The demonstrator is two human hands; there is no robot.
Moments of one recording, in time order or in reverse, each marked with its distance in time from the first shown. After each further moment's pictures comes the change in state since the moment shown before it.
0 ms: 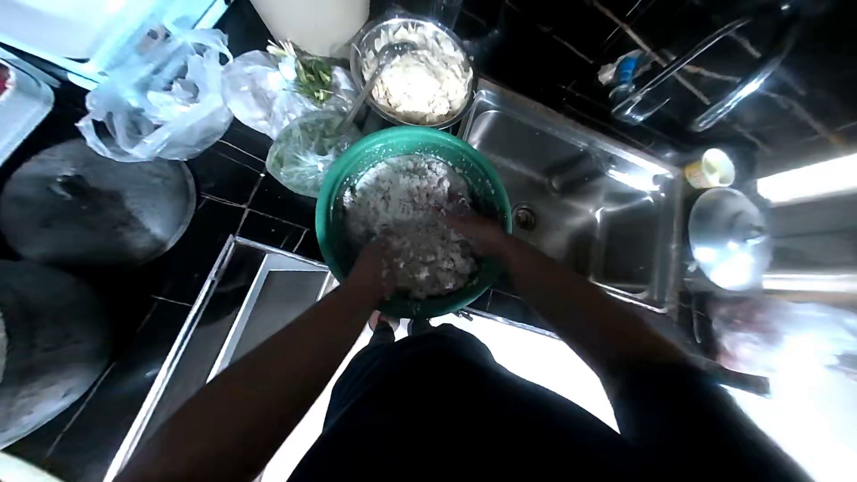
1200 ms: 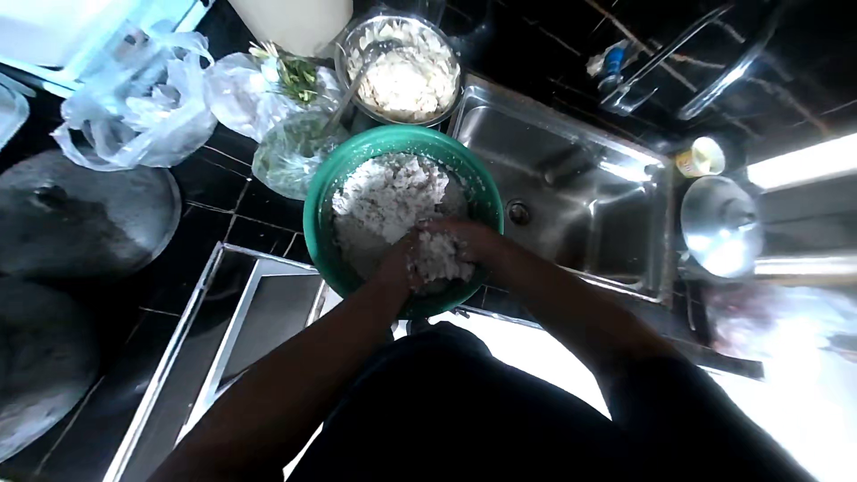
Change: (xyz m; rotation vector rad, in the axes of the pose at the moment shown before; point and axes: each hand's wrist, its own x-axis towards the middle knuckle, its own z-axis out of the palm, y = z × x) left_hand 0.007 0.050 0.023 -0.346 -0.079 -0.102; right_hand -0.014 -0.002 0.008 0.287 -0.141 0.119
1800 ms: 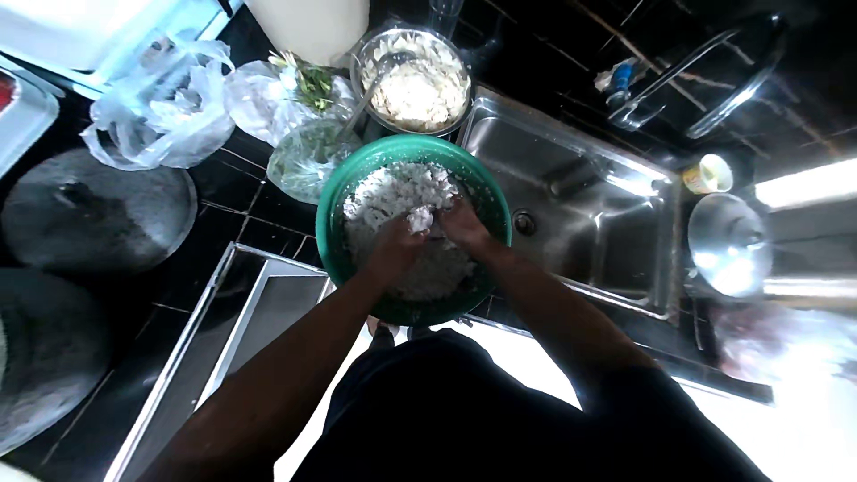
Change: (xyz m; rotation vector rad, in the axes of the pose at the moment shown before) left_hand 0.010 0.008 -0.042 0.210 0.228 0.356; right_hand 0.008 -0.028 0.017 -0.287 0.253 -0.403
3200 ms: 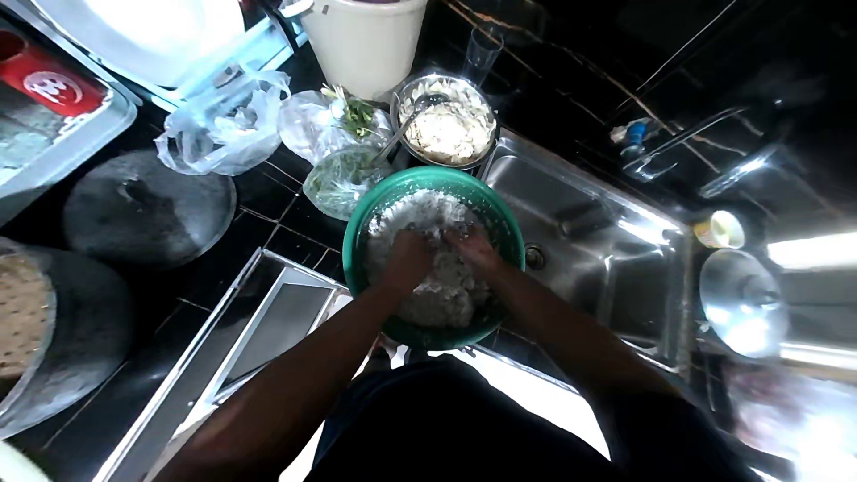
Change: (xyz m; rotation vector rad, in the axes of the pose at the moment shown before) left_hand 0.003 0.005 -0.017 -0.077 0.060 -0.123; right_hand -0.006 -0.016 -0.008 -0.173 -0.140 0.035
